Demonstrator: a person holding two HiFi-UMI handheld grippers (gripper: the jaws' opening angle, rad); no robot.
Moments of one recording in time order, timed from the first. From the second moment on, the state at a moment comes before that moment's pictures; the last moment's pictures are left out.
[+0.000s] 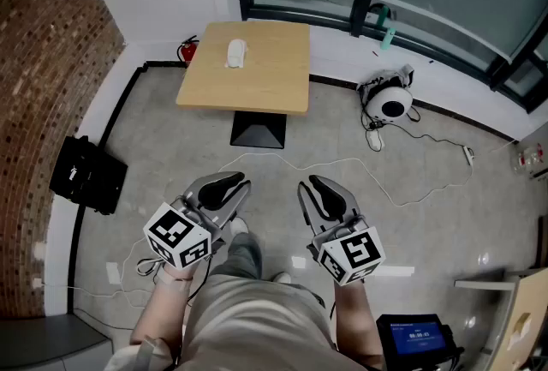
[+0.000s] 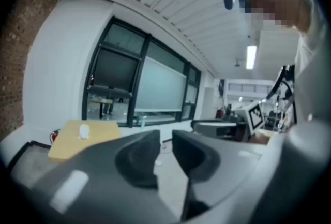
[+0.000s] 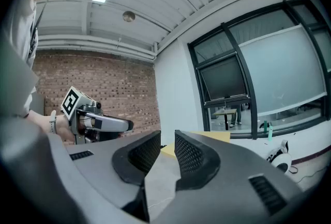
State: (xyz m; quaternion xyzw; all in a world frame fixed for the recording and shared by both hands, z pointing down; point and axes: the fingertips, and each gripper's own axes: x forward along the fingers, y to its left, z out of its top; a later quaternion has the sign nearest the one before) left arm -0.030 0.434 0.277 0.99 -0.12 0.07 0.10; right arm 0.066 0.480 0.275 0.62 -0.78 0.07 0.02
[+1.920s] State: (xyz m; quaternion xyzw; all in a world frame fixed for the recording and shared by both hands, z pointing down) left arm 0.078 -0.207 0.517 0.80 -0.48 0.01 0.36; right arm 0.156 -0.268 0.528 -0.09 -0.78 -0.28 0.56
